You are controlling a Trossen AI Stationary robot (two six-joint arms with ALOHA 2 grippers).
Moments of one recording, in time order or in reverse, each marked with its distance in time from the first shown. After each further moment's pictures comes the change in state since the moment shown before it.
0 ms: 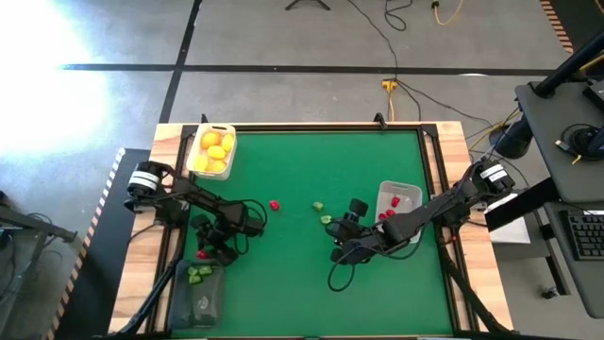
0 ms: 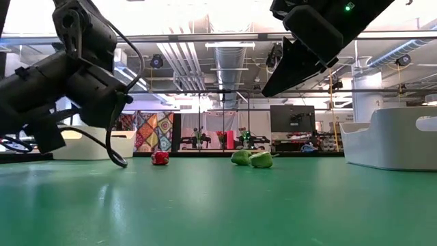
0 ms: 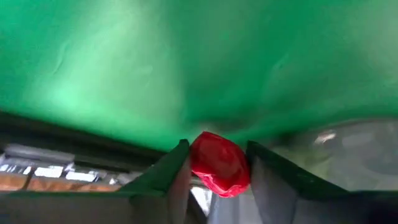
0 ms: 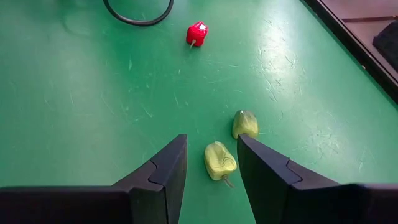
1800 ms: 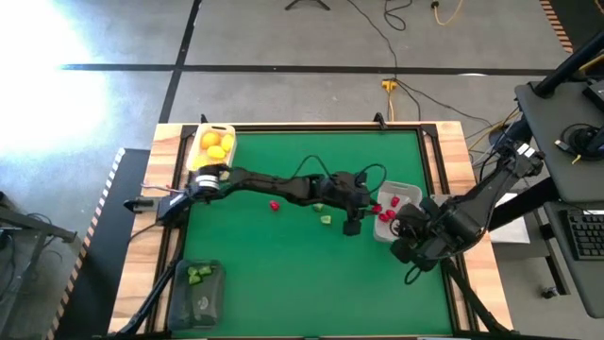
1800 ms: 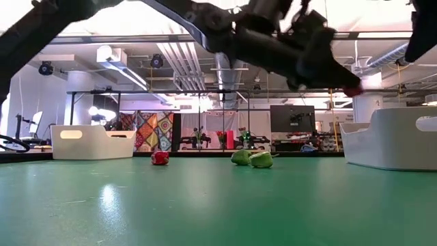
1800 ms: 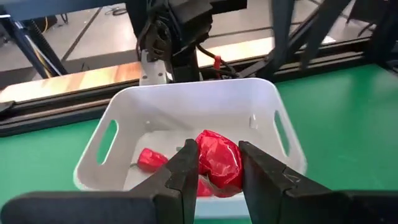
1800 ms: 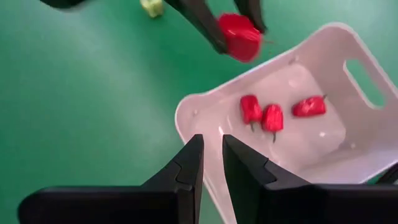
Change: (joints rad) left arm 0.197 0.513 1.005 1.265 -0.417 0.932; right arm 0.311 -0.434 0.019 -0.948 -0.216 0.904
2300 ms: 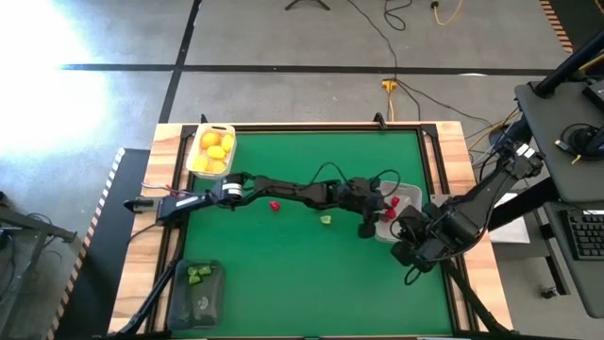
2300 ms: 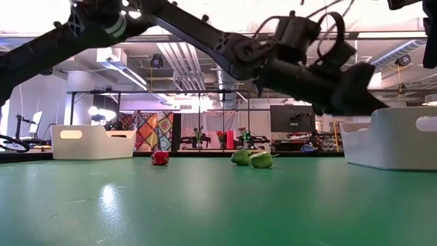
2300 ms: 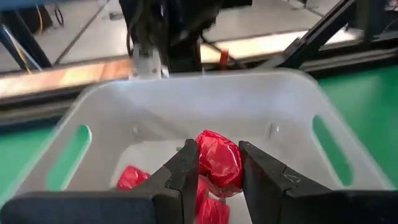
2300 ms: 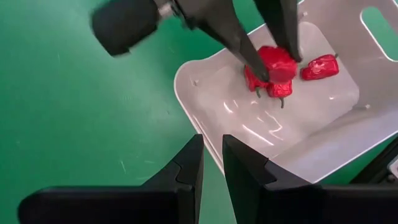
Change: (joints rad) left arm 0.002 0.295 0.322 0.006 0.025 -0.024; right arm -0.002 0.006 -0.012 -0.001 -0.118 0.086
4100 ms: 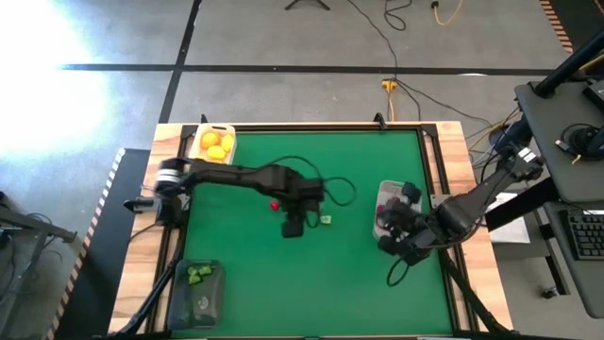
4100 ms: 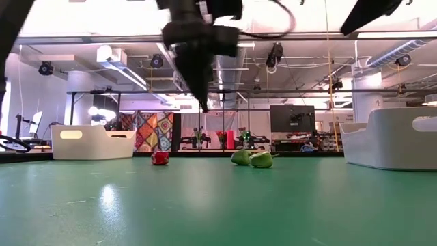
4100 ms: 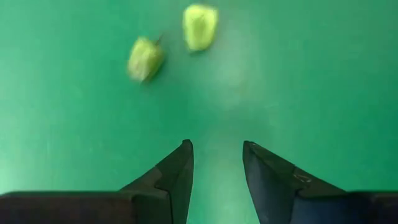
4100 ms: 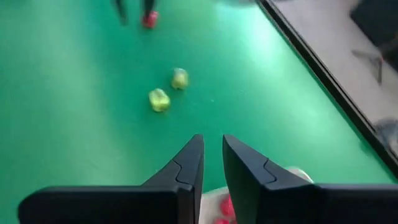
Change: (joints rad) left arm -0.039 -0.609 -0.411 -1.180 -0.136 -0.130; right arm -0.114 0.048 0.134 0.112 0.392 -0.577
